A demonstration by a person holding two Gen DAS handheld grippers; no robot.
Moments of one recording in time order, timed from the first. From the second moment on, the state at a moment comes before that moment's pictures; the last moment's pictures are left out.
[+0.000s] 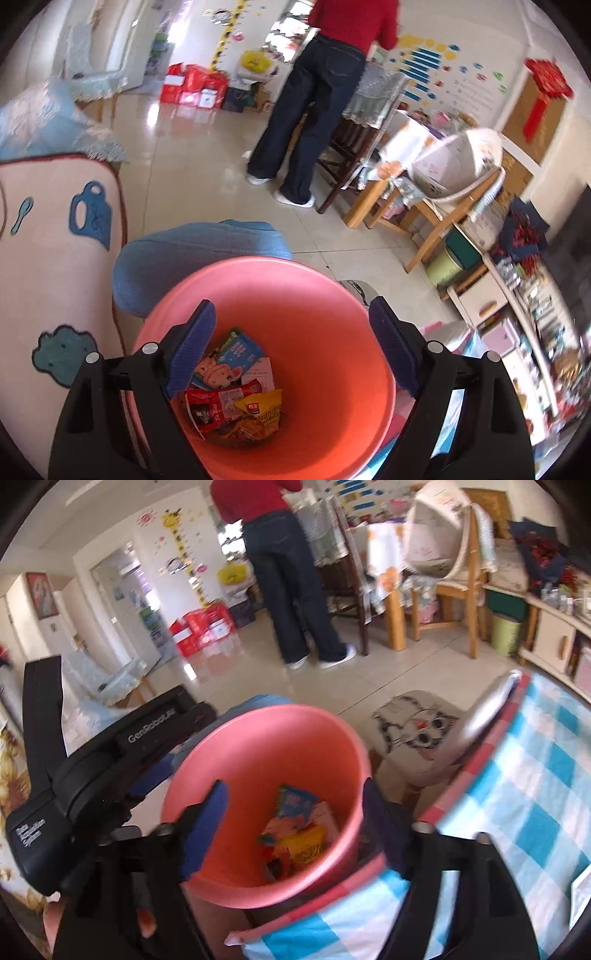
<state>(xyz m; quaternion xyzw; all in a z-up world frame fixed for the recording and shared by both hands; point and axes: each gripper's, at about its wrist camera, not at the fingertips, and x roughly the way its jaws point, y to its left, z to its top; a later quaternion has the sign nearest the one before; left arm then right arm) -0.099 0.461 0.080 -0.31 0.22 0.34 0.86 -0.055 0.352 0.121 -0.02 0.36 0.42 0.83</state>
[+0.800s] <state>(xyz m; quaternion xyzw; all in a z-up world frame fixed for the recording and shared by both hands) -0.051 0.292 0.097 -0.10 0.22 0.12 0.96 -0.101 0.188 0.125 -0.04 0.34 0.29 0.89</state>
